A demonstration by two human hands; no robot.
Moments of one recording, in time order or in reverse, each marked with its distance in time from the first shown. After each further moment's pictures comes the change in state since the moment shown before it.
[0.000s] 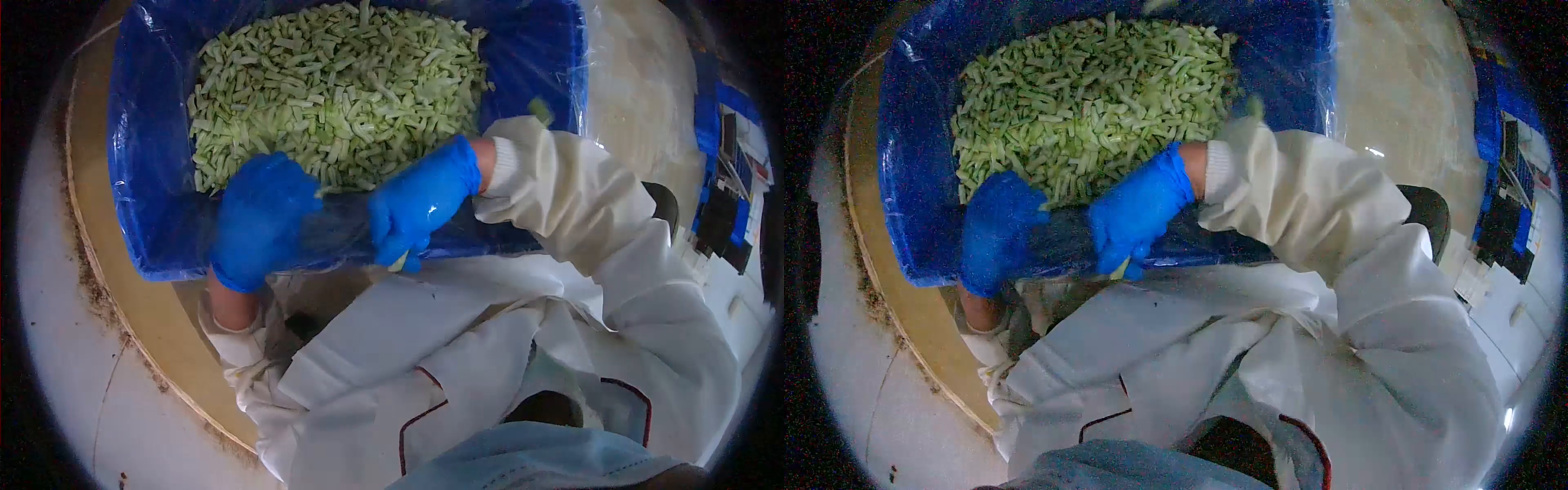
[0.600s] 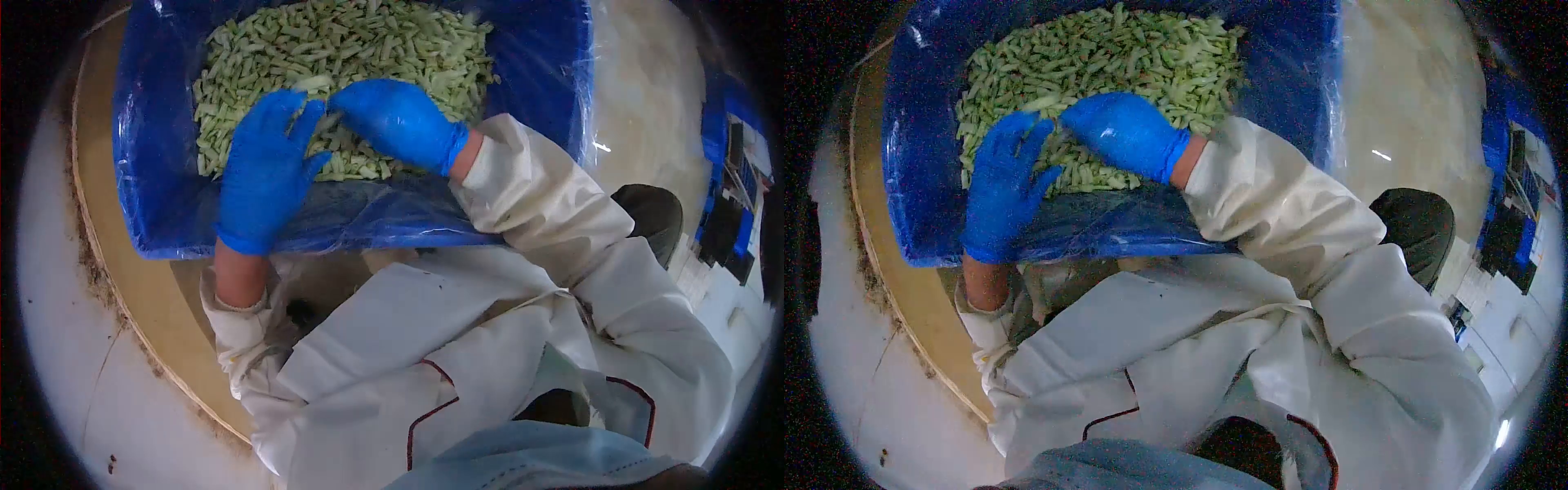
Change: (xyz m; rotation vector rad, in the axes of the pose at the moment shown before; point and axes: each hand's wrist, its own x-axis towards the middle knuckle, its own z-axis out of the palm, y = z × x) left_hand 0.032 0.007 0.001 0.267 0.053 -0.273; right_hand 0.008 0.041 -0.028 -1.067 1.447 -0.197
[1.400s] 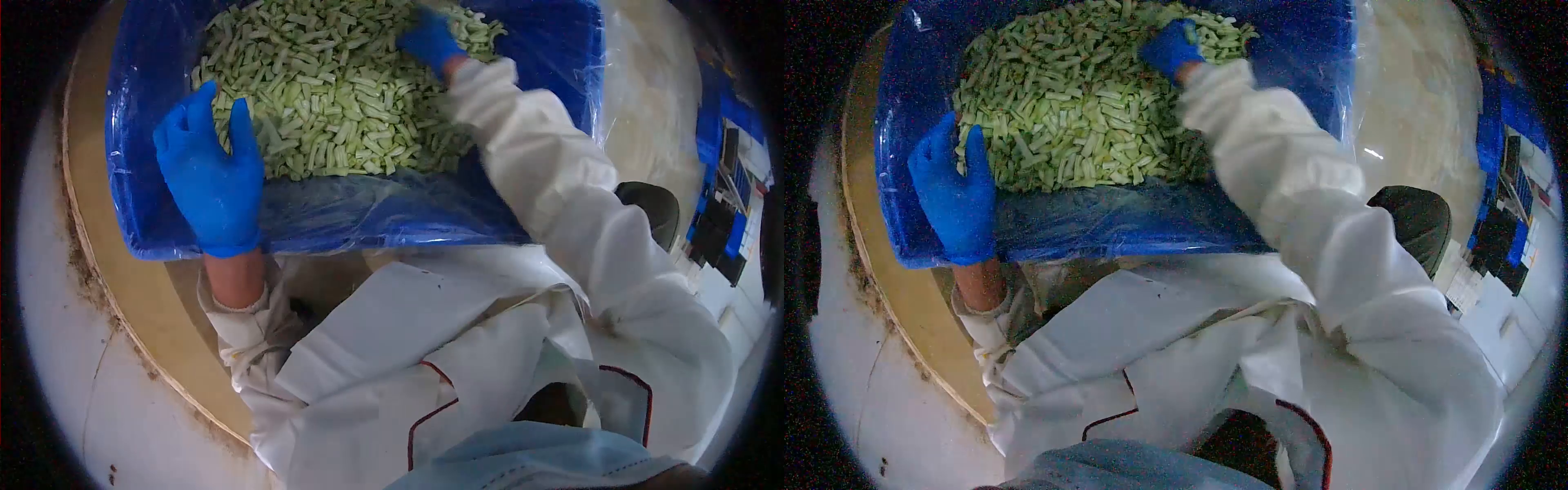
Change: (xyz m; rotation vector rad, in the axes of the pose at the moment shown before) left_hand -0.015 -0.033 -0.006 0.105 0.473 -0.379; right_hand 0.007 0.182 0.048 -0.257 -0.184 0.942
